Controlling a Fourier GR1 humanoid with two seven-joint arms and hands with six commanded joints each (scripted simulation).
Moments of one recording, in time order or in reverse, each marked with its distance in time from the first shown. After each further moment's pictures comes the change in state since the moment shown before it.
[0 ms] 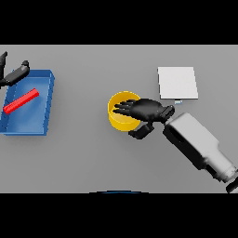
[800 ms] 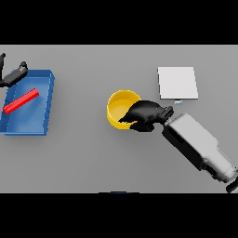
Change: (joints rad) left arm 0.010 0.005 -0.002 0.005 -0.010 0.012 -0.002; right arm 0.000 -0.002 0.017 -0.012 -0.013 0.023 0.012
